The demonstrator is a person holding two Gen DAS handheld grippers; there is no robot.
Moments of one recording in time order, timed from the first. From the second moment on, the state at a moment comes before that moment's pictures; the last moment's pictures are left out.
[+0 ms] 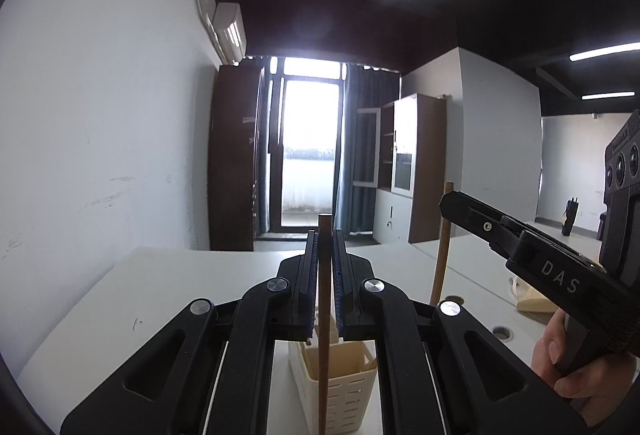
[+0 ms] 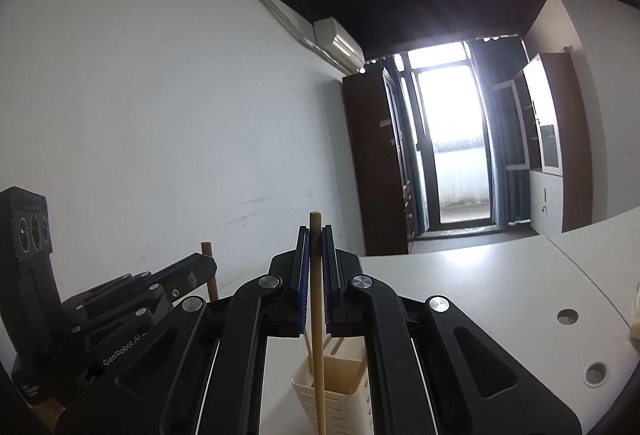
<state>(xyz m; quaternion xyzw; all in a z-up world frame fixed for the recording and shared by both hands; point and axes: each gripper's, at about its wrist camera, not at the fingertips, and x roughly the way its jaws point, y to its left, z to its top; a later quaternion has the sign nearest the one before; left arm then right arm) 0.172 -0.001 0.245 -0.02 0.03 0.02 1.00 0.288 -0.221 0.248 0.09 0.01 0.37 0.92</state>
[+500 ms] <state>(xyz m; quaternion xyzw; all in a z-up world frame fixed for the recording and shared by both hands) 0.141 -0.017 0.247 -0.02 -0.15 0.02 0.99 0.293 -0.243 0.248 0.16 -0.10 0.38 0.90</state>
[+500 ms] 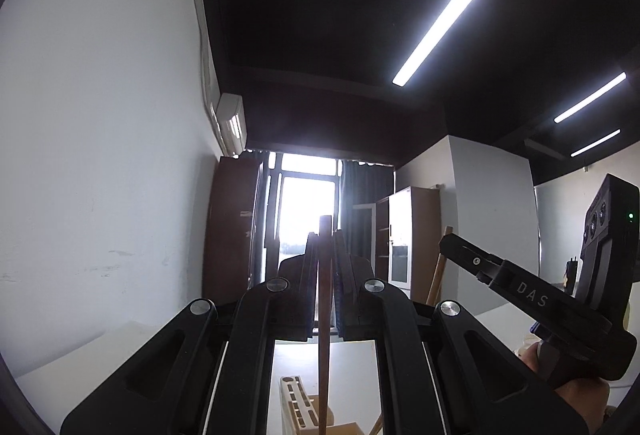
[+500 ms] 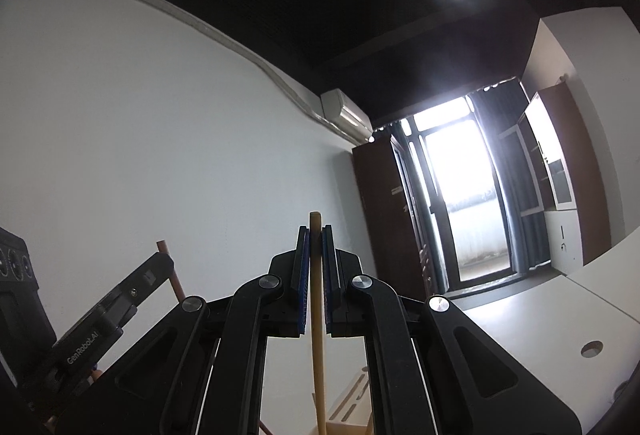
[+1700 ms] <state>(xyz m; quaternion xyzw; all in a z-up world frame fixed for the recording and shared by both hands) 0.221 0.017 0.182 -0.03 0.02 -0.01 1.00 0.323 -0.200 0.221 0.07 -0.02 0.37 0.93</state>
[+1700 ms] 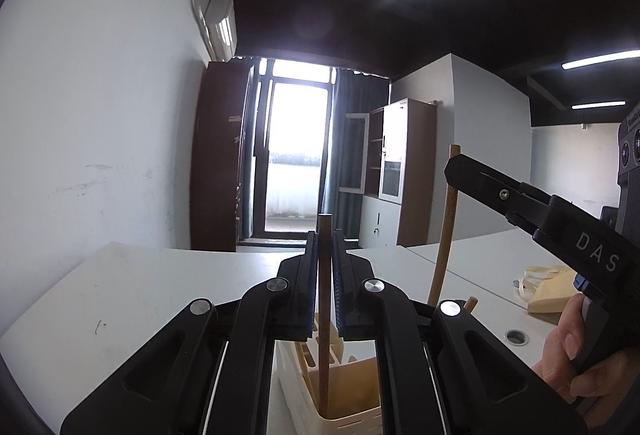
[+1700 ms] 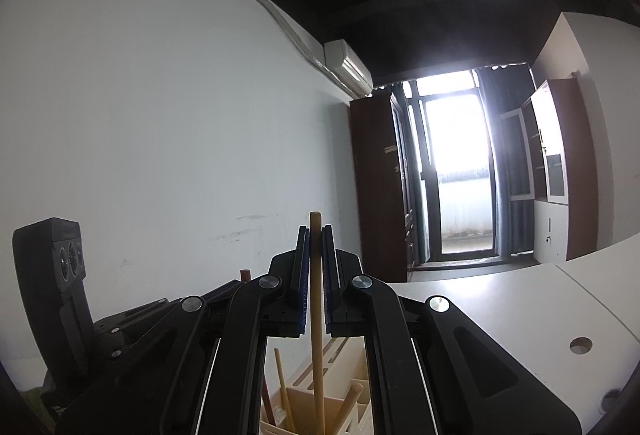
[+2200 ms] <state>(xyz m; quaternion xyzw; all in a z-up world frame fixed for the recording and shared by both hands) 0.231 0.028 0.171 -0.03 0.08 -0.02 1.00 0.323 -0.198 0.213 0.05 0.02 0.36 0.93</state>
